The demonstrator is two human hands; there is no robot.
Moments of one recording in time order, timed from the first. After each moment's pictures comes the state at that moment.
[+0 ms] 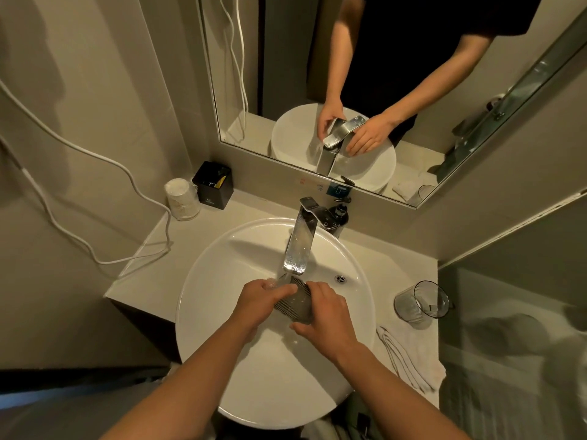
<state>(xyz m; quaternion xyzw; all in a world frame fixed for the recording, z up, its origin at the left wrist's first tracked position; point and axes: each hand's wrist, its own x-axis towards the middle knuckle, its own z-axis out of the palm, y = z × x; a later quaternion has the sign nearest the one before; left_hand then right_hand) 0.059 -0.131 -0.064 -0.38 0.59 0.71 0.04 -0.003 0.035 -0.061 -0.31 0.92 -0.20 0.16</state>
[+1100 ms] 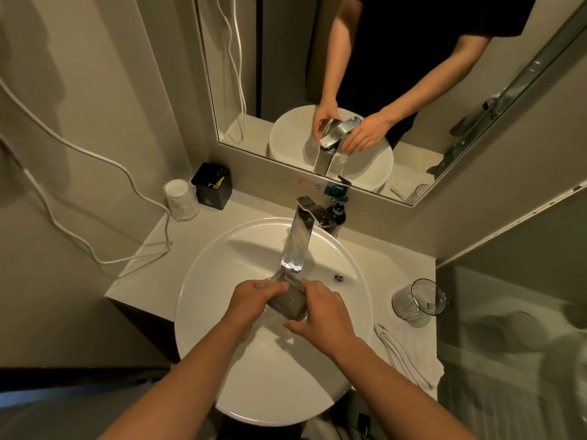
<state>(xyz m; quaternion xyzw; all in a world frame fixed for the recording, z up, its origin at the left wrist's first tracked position) 0.066 -0.134 -0.057 -0.36 0.58 0.73 0.01 -0.003 0.031 -0.051 -0.33 0.91 -0.18 0.16</state>
